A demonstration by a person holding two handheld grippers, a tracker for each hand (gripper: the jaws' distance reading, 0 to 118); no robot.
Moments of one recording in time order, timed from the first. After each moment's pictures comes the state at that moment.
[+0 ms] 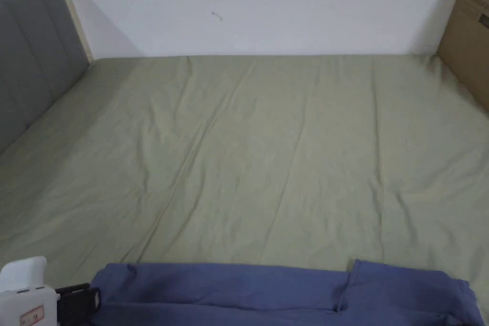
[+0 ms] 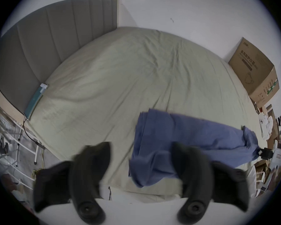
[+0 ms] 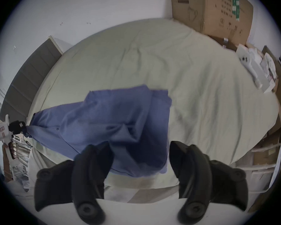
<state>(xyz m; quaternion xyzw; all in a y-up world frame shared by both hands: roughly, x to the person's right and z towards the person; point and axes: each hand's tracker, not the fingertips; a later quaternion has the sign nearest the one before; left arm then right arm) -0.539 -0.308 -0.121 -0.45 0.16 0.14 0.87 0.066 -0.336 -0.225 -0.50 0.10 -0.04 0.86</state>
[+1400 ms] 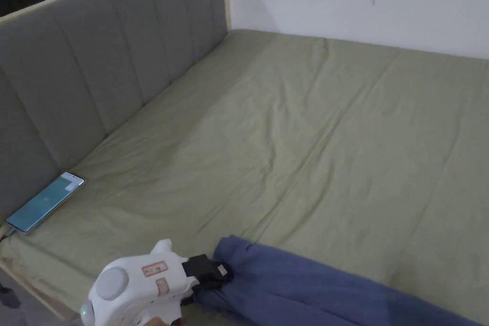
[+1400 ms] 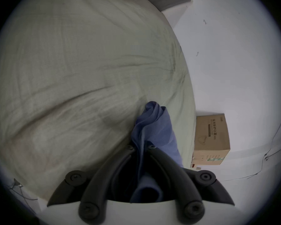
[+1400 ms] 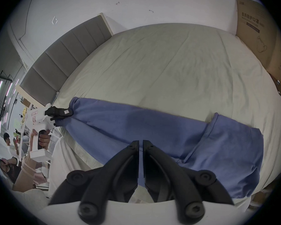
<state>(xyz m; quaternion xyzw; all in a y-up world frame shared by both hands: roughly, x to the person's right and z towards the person) -0.605 -0.436 -0.106 -0.32 0.09 0.58 0.74 -0.137 -0.321 -0.240 -0.49 0.30 0.01 0.82</state>
